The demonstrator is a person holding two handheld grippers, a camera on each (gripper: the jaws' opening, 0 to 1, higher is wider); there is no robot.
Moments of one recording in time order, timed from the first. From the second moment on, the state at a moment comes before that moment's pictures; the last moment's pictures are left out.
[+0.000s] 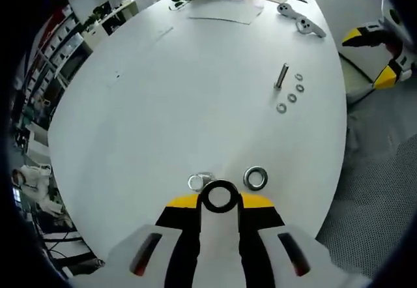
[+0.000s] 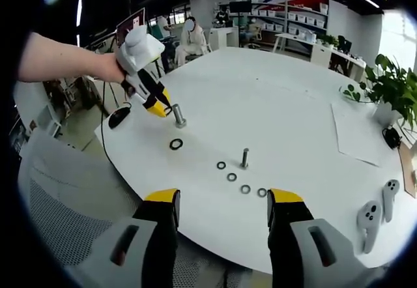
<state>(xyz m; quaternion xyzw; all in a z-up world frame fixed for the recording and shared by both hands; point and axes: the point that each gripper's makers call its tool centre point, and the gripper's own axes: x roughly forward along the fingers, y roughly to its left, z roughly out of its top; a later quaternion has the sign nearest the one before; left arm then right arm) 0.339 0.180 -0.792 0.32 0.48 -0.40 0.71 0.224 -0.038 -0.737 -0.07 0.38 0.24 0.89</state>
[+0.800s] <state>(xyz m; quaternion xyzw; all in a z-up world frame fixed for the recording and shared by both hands) 0.370 0.181 -0.802 0.31 0.49 -0.38 0.72 0.223 -0.039 -0.740 -0.08 0.38 0.24 0.89</state>
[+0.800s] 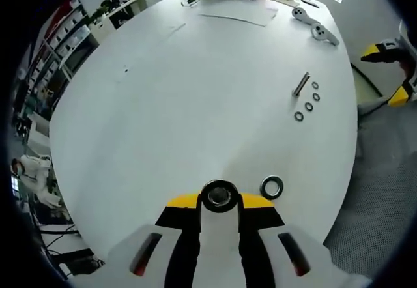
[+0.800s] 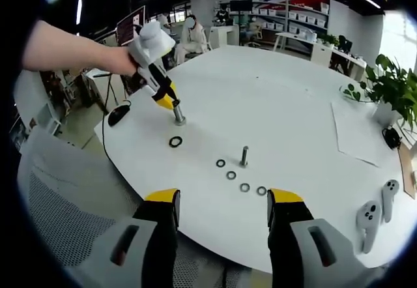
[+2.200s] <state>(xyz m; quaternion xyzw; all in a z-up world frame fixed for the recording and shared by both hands) 0.361 0.174 -0.835 0.32 0.54 -0.38 0.68 0.221 -0.043 -0.743 -0.08 0.39 0.24 0.89</state>
